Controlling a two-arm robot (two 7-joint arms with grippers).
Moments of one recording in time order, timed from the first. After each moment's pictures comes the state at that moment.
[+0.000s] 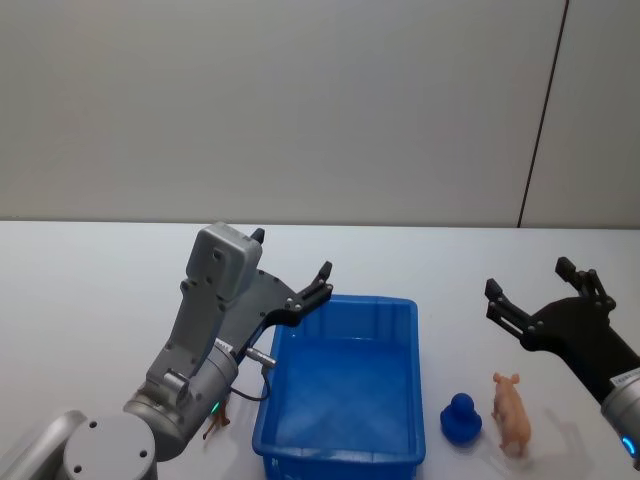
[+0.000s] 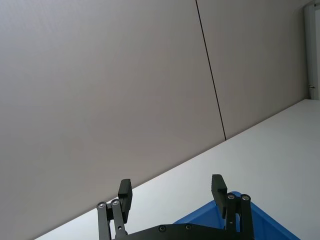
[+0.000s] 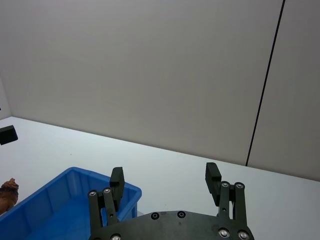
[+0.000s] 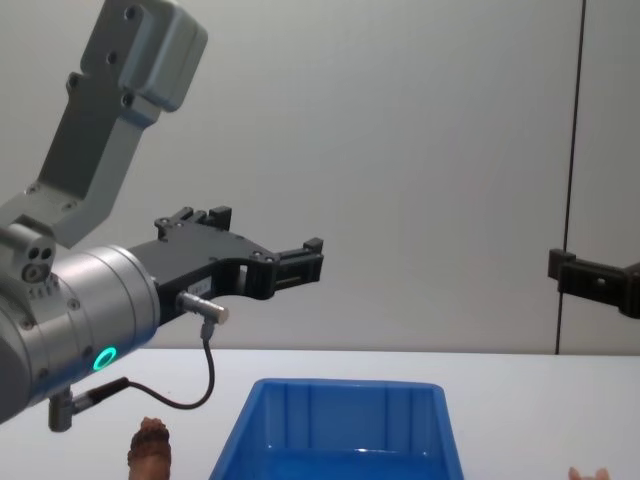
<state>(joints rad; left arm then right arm) -0.24 0.38 0.45 -1.63 -0.20 0.01 -0.01 -0.01 0.34 -0.23 -1.77 0.29 0.03 0.07</state>
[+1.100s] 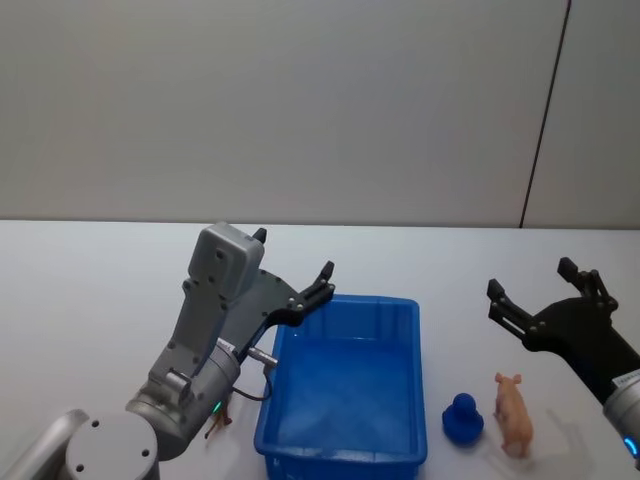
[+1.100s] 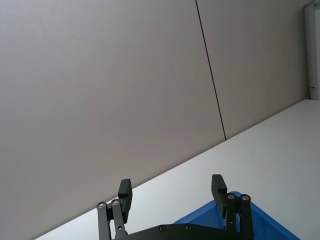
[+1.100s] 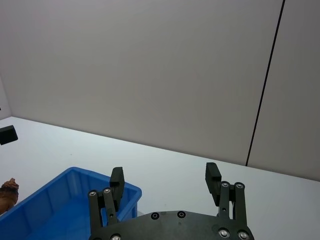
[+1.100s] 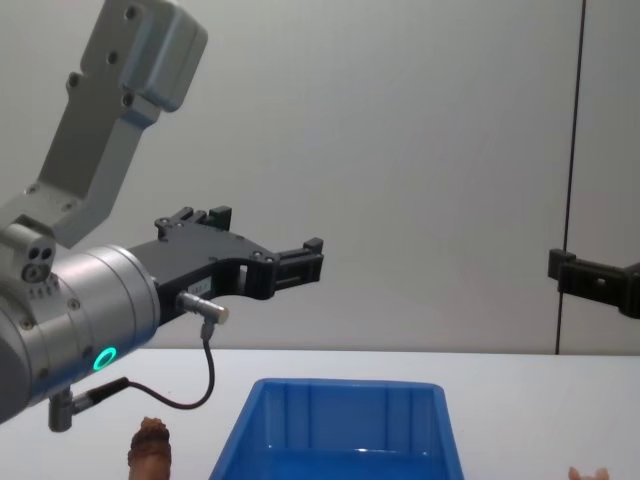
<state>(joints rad) -0.24 0.38 0.45 -1.63 -0.20 0.01 -0.01 -0.01 0.34 -0.23 -1.77 0.29 0.03 0.07</state>
